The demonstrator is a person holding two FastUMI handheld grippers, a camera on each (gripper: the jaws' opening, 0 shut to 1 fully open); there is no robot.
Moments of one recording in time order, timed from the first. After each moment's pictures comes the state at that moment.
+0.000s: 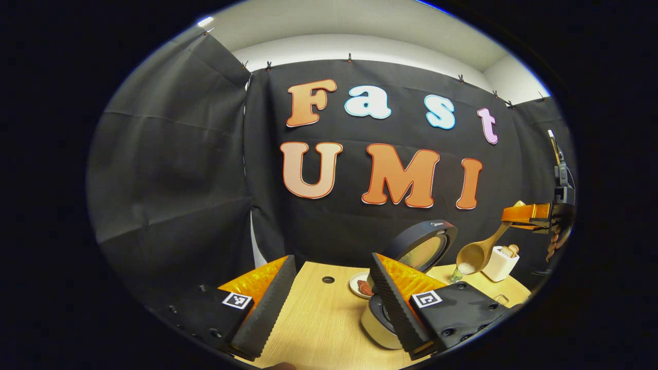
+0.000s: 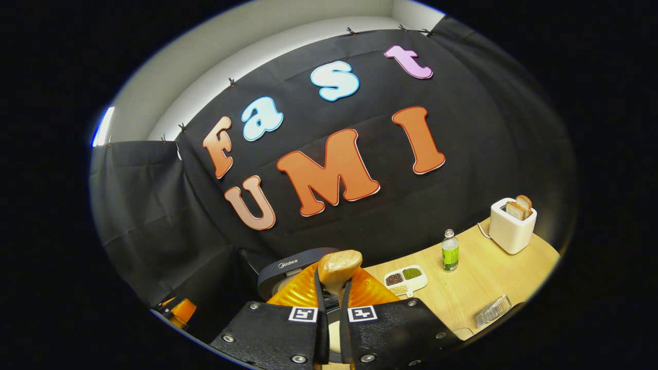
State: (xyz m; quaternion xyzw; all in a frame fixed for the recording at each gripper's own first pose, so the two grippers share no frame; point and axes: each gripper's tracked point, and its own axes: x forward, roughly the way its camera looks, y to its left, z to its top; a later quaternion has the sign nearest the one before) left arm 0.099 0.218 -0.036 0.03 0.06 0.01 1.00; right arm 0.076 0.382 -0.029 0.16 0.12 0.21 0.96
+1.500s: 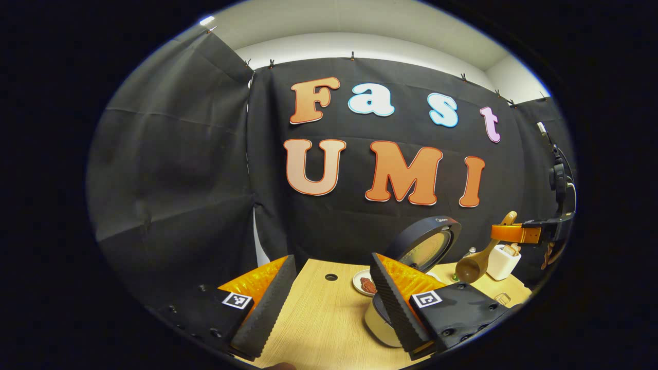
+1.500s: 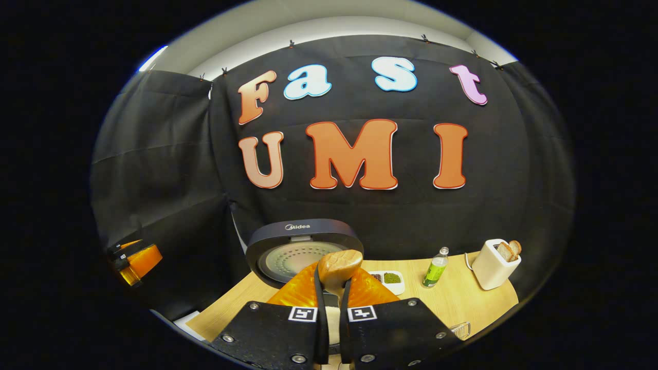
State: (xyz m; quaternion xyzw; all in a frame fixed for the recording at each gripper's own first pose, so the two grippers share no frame) left arm 0.098 0.228 -0.044 0.03 0.06 0.01 1.00; right arm 0.056 0.427 -0.063 -0.02 0.12 0.25 0.96
